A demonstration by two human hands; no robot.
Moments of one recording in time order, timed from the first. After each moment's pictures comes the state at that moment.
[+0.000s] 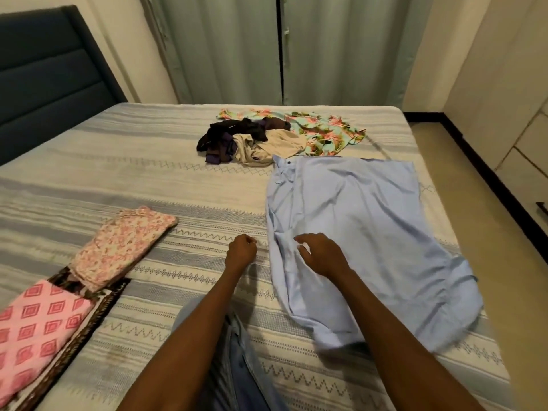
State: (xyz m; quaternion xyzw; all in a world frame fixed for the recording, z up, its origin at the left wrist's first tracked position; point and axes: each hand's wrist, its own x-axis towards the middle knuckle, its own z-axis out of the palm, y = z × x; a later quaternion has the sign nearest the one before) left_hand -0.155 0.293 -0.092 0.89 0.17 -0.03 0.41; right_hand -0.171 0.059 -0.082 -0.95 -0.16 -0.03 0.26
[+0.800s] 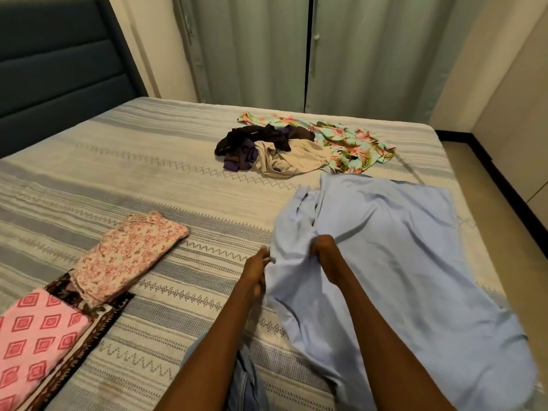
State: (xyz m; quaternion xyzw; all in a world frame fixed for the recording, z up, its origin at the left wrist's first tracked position) left_hand -0.121 0.300 -0.096 0.56 0.29 -0.09 0.77; right_hand -0.096 0.122 -0.046 -0.73 0.00 0.09 0.68
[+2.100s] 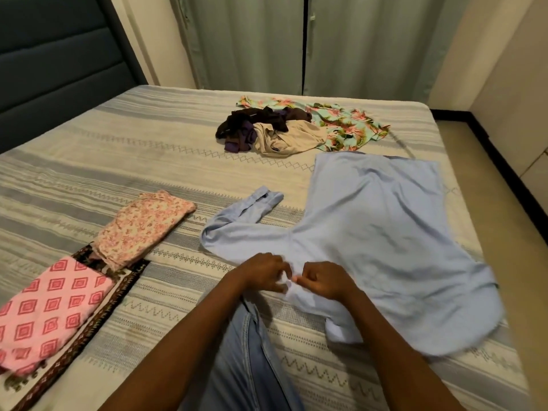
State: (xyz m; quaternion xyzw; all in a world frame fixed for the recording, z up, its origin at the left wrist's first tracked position) left_hand -0.198 0.309 -0.100 0.93 -0.31 -0.14 0.11; right_hand -0.213 0.076 -0.108 -0.94 -0.23 0.09 0.25
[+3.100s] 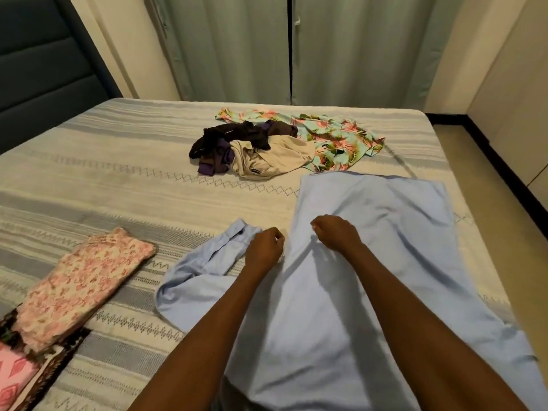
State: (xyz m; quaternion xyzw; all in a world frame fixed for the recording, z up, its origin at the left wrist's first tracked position) left_hand -0.018 0.236 -0.082 0.95 0.04 0.01 0.32; right_hand 0.043 0.037 -0.081 -0.98 -0.11 0.04 0.17
